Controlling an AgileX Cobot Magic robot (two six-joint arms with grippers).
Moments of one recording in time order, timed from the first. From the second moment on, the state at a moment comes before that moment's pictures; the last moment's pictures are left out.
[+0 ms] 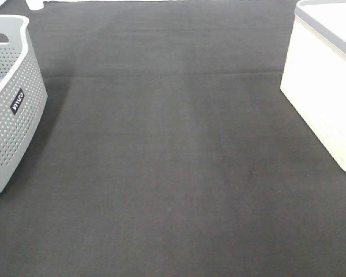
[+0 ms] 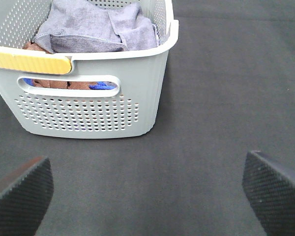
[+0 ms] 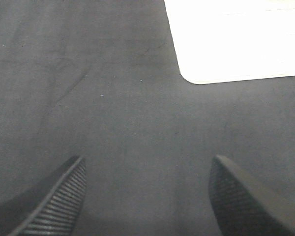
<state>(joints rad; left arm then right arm) 0.10 0.00 -0.52 -0.05 1.09 -0.01 -0.02 0.00 -0.46 0.02 1.11 -0.03</state>
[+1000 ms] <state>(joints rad) 0.10 0.00 -0.52 -0.05 1.09 -0.01 -0.02 0.00 -0.46 0.02 1.11 -0.03</state>
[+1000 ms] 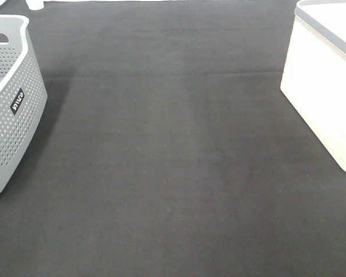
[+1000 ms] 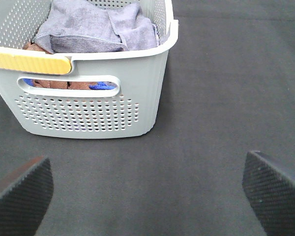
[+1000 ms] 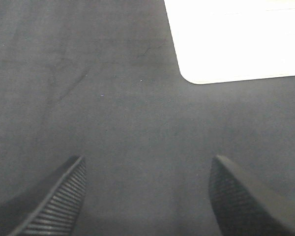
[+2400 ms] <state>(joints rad) 0.10 0.00 -0.52 -0.05 1.09 -0.01 -0.02 0.00 -0.46 0.02 1.11 -0.03</state>
